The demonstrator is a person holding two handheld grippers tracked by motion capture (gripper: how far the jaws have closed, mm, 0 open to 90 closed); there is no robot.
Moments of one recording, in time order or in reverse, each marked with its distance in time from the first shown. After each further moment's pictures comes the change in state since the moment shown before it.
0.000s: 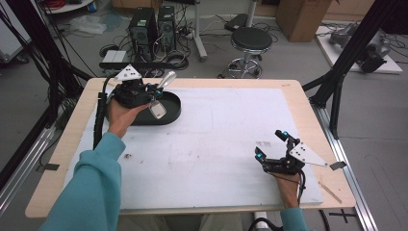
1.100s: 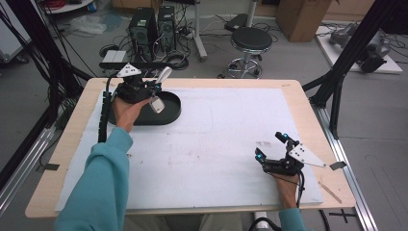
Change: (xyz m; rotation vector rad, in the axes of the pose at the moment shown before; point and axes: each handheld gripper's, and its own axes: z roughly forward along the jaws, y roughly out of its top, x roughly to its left) left arm 0.022 -0.013 0.025 -0.016 0.083 -0.101; right arm -0.003 -0.011 0.000 0.017 -0.019 0.030
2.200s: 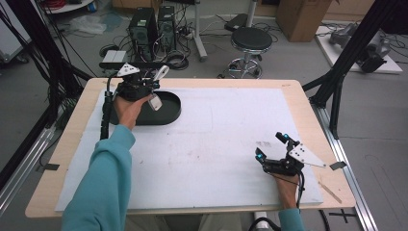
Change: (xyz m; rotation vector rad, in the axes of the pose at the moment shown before) left arm 0.016 -0.008 0.013 -0.032 0.057 -0.052; right arm 0.000 -0.001 0.000 0.007 -0.014 0.002
